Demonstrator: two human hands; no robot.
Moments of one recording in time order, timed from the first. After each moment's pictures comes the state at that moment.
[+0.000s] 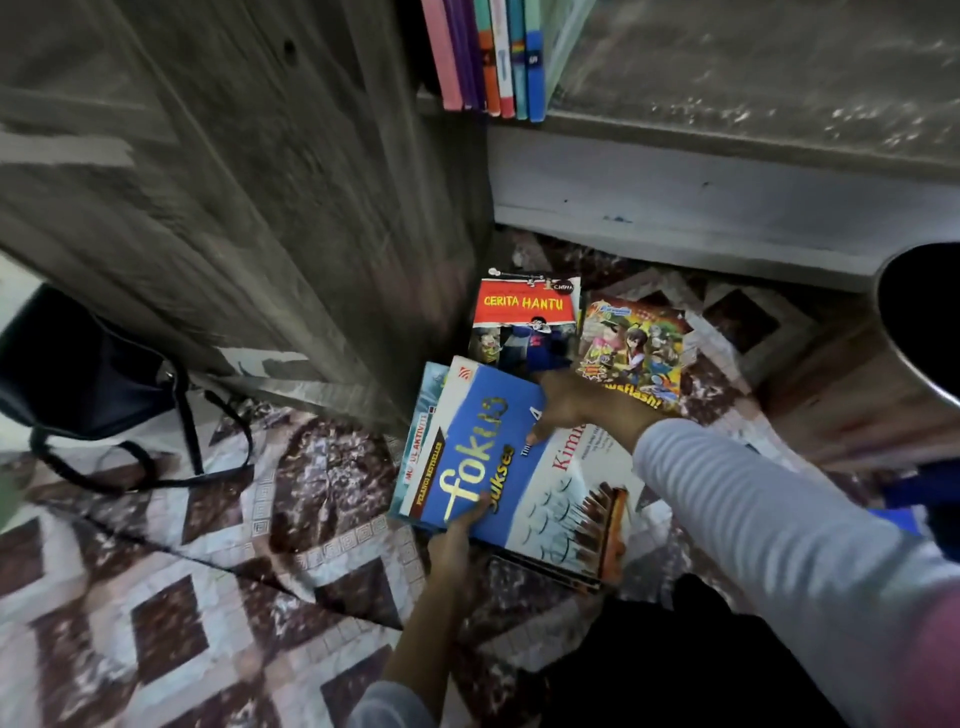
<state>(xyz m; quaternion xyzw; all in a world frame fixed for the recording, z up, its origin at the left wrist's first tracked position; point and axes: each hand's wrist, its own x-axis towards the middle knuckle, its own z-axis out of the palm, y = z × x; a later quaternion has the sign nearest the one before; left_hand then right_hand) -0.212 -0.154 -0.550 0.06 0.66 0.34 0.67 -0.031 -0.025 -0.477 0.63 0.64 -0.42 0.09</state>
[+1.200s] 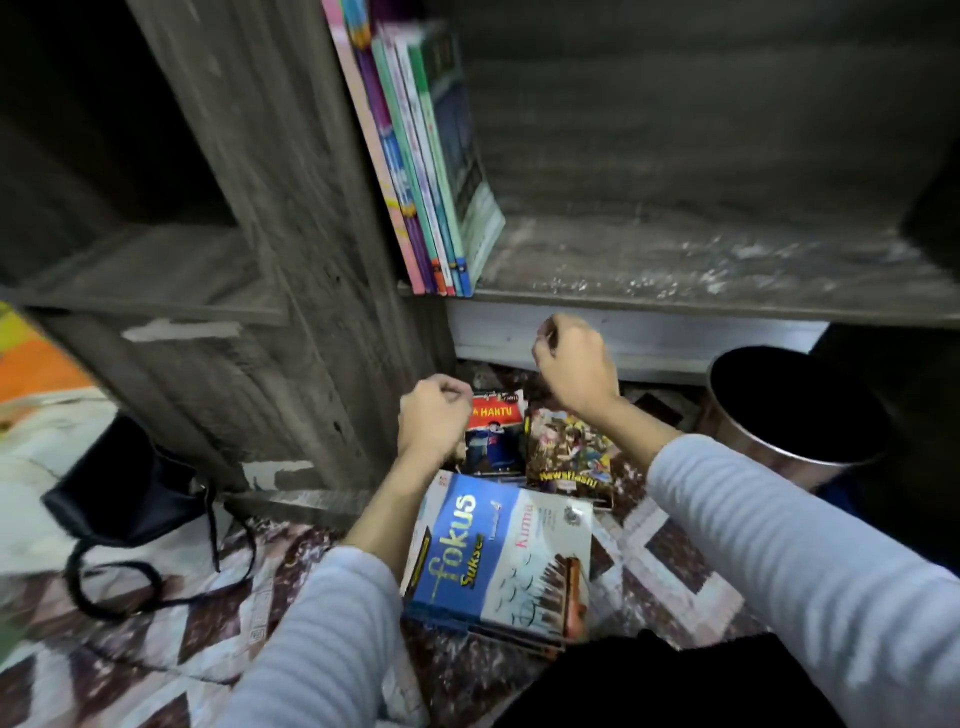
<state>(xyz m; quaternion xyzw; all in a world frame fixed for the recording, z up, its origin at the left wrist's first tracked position) -0.169 -0.065 -0.306 0.63 0.63 0.31 0.32 -0.006 -0.085 -0.274 0.73 0.58 -0.08 -0.35</state>
